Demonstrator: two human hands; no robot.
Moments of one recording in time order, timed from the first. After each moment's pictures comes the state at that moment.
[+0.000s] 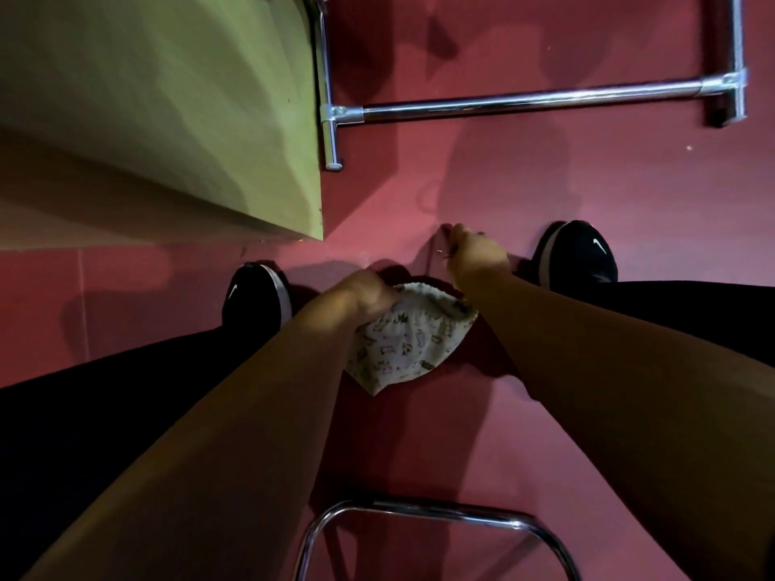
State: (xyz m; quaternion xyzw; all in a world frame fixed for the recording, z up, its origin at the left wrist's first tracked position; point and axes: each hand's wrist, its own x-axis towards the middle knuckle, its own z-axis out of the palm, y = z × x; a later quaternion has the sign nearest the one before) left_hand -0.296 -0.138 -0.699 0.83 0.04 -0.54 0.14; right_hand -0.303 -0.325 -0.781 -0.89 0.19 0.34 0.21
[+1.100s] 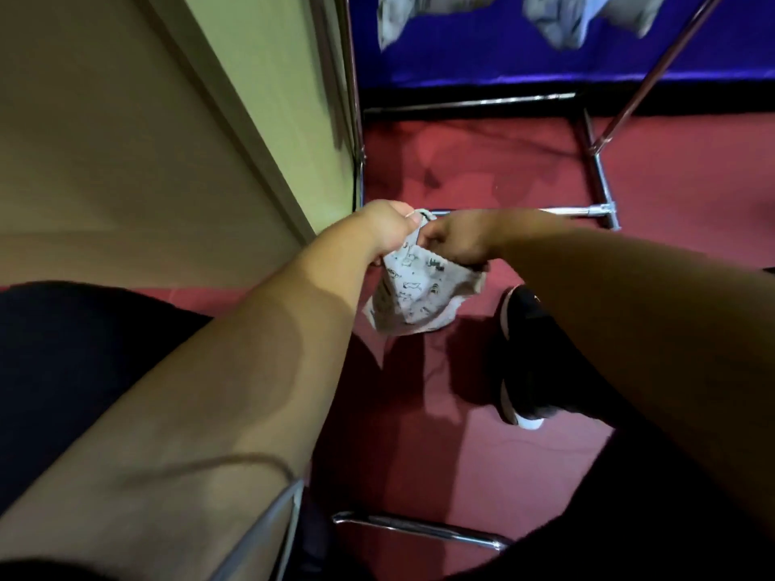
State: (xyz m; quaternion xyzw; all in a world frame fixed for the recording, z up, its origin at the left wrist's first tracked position) left_hand -0.267 -0.153 -0.481 0.88 0.01 -0.31 0.35; right_hand -0.283 -0.322 -0.474 -0.90 -0.11 0.37 0.19
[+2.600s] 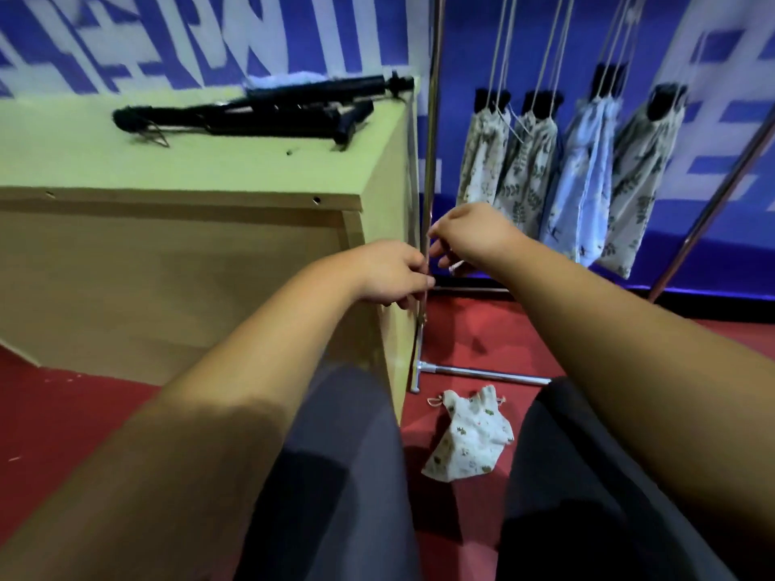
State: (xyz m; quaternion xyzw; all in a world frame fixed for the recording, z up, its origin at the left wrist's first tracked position) left_hand -0.288 -0.075 -0.191 0.95 -0.13 -0.18 0.24; right_hand -0.253 -0.238 -0.192 -0.84 0.02 0.10 0.53
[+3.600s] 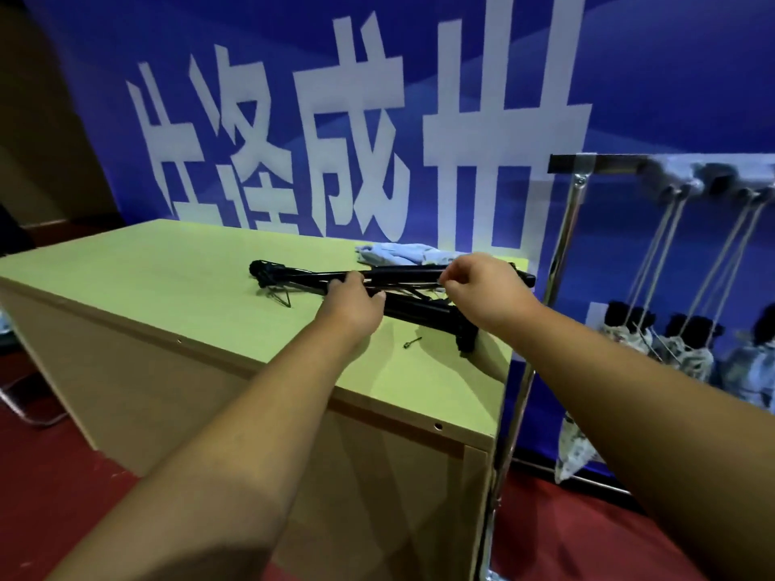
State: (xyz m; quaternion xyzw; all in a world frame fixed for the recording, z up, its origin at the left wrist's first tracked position) left_hand -0.130 0.117 -0.082 0.92 0.20 0.13 0.29; right_hand -0.109 -0.095 -0.049 -0.91 -0.22 -0.11 0.34
